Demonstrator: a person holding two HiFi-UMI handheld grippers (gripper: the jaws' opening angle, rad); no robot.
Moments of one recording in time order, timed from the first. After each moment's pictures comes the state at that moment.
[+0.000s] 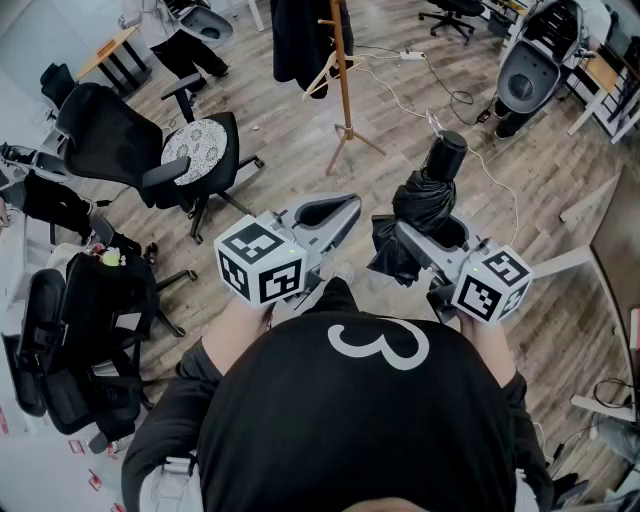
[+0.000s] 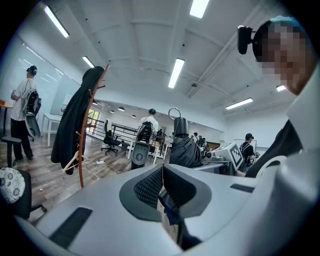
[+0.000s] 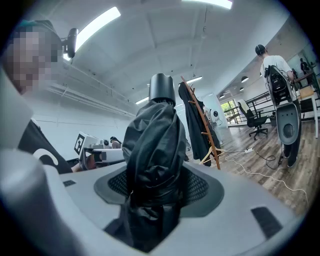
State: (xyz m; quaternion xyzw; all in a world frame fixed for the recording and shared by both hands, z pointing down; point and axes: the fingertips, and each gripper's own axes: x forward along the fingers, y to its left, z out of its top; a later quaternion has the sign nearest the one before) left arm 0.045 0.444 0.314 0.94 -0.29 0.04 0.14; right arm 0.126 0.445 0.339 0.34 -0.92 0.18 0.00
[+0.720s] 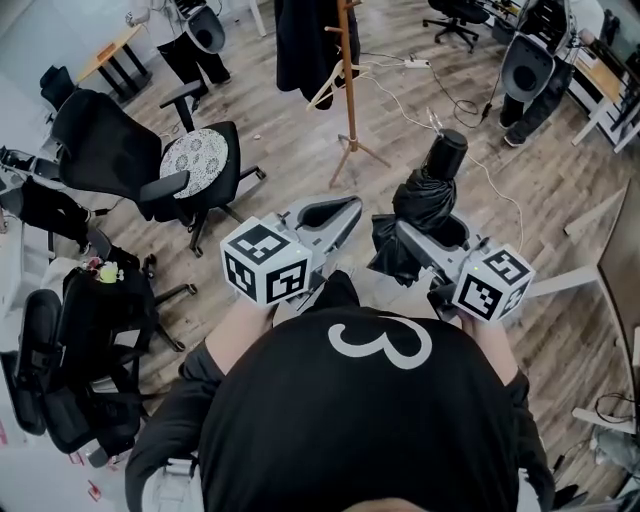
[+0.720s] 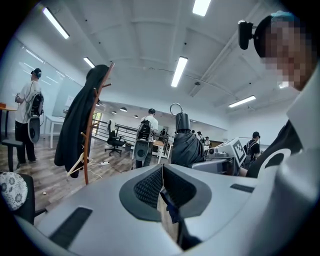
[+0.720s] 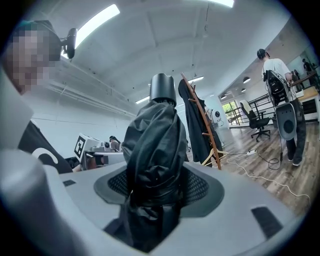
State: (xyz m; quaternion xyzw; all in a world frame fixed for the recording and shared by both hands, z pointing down) left arm 0.015 0.374 0.341 0.94 -0.31 0.05 0.14; right arm 0.095 0.375 0.355 0.34 -0.92 0.17 0.00
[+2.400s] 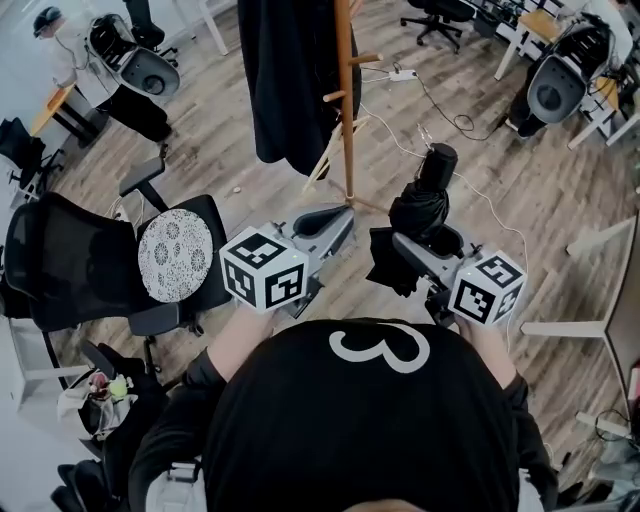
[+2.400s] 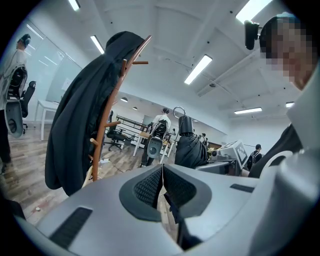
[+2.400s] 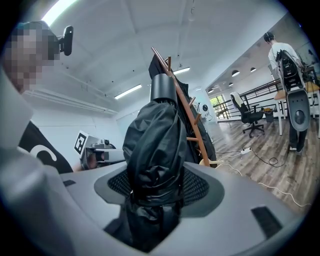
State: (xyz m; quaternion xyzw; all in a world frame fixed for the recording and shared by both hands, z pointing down) left arm -0.071 -0.046 0.359 0.94 -0.26 0.07 0.19; right arm 0.017 -0.027 0.375 0.40 -0.89 0.22 0.03
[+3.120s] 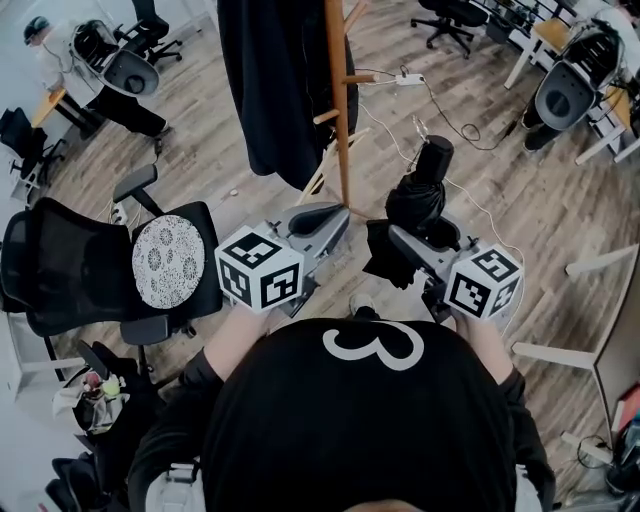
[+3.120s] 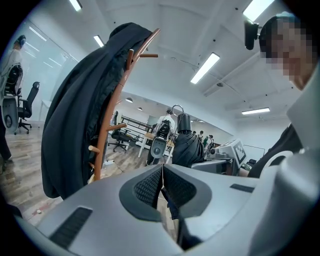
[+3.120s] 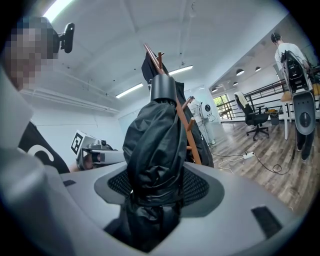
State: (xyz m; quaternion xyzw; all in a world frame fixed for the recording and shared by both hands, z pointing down) left arm -0.034 -0.129 0.357 0.93 -0.29 0.07 0.20; right arm 0.056 -0.124 0.371 0.38 -0.90 0.21 0.03
